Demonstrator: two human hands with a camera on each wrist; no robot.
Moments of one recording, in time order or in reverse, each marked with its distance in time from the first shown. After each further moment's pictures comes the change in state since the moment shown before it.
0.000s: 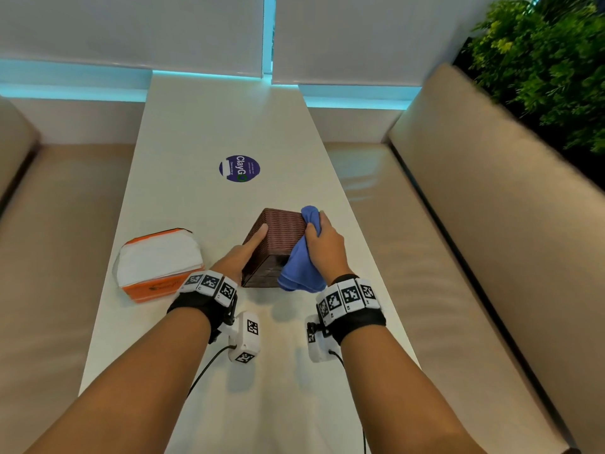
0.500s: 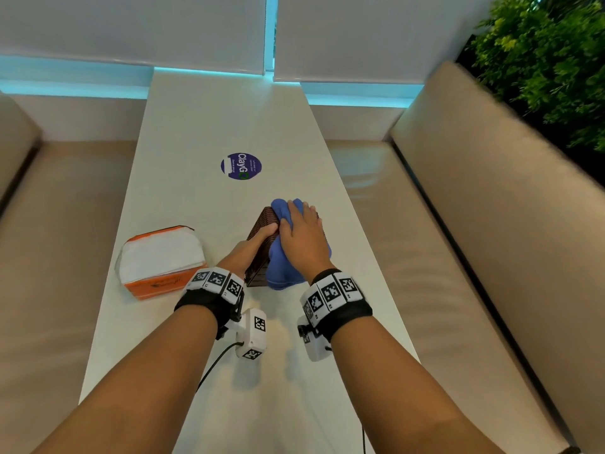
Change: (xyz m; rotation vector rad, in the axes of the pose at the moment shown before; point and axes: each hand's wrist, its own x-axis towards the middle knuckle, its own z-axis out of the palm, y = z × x) left_hand -0.005 0.000 0.010 -0.119 -0.069 0.121; right_hand 0.002 -0.019 0.031 -0.396 -0.020 -0.256
